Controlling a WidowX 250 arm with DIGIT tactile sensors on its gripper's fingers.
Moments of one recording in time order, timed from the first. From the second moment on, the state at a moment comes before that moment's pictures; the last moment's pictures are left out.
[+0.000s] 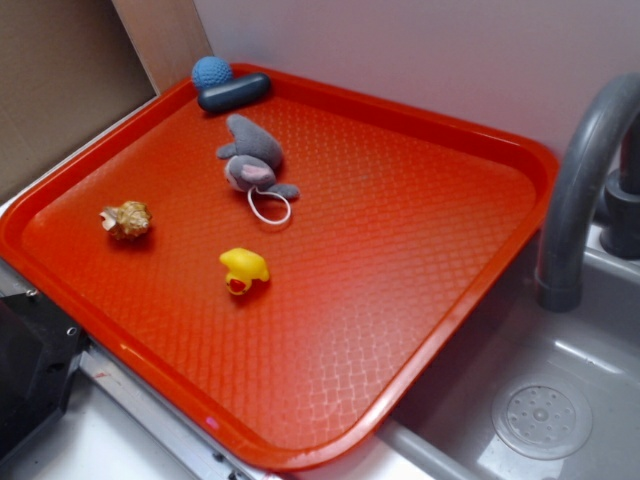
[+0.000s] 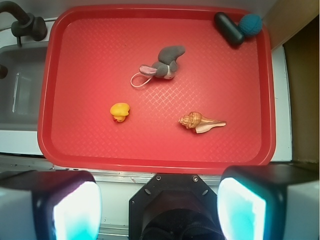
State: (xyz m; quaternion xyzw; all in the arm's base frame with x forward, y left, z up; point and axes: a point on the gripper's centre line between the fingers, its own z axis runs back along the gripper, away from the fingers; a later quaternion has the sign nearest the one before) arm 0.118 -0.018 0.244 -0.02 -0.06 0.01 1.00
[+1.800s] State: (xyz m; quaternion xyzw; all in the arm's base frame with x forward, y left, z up) arm 0.184 -0.069 0.116 -0.06 0.03 -0.75 0.66
